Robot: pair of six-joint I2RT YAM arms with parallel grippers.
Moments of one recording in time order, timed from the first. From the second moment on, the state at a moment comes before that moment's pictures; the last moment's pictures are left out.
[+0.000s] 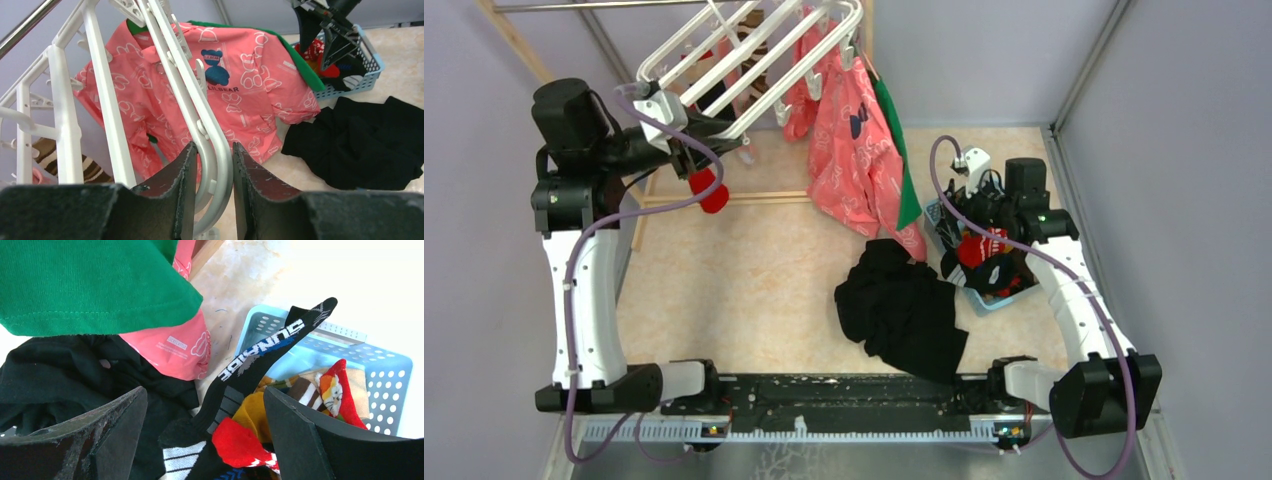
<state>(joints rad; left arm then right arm) 0.02 1.28 1.84 -0.70 1.14 0.56 0.10 1.16 1.07 -0.60 -0.53 -0.37</state>
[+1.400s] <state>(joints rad) -0.16 1.33 2.00 -0.88 0.49 0.65 0.10 1.19 1.07 -0.61 -0.52 -0.39</state>
